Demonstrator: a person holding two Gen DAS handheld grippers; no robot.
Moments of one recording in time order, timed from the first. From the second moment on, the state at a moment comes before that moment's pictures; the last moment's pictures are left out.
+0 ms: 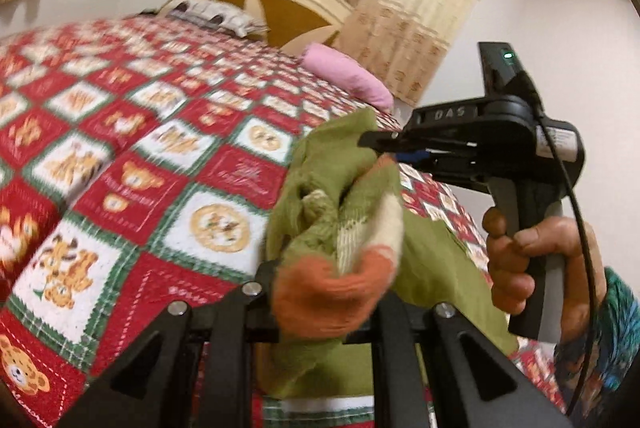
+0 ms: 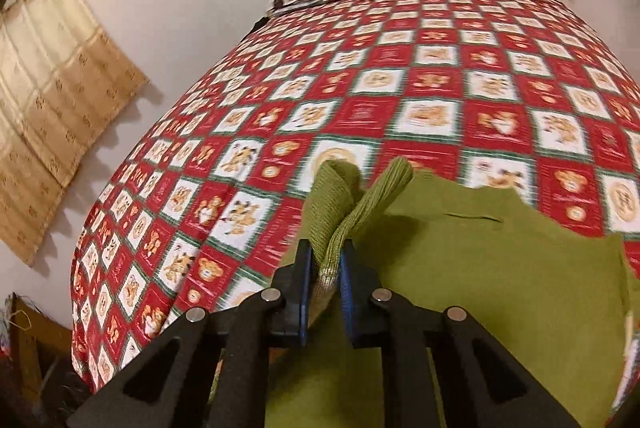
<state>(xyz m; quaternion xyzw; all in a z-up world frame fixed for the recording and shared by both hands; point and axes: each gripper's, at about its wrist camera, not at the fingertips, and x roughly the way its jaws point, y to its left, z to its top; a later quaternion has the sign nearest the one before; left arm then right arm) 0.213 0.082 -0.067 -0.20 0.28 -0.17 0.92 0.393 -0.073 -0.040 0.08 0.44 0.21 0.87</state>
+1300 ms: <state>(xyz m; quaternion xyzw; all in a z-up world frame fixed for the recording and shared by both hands) 0.186 -0.192 -0.068 0.09 0.34 -0.33 0.88 0.369 -0.350 -0.113 0.16 0.44 0.10 0.88</state>
